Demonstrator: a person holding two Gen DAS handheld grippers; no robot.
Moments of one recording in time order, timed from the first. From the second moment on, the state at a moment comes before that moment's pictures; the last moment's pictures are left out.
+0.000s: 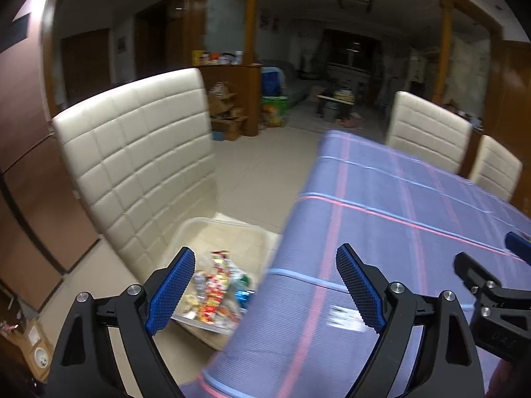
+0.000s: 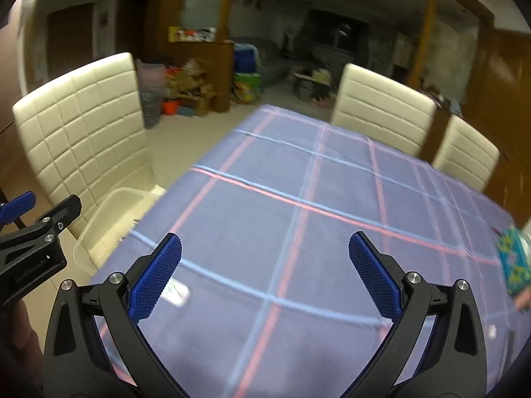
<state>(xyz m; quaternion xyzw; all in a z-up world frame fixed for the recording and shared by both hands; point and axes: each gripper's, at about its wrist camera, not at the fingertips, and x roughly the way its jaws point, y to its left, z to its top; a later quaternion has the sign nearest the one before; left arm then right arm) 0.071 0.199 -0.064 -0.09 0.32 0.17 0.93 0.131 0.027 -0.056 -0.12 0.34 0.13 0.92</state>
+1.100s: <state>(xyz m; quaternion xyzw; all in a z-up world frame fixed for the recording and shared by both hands) 0.007 0.053 0.020 0.01 0.22 0.07 0.97 0.013 -0.109 0.039 -0.03 0.20 0.01 0.98</state>
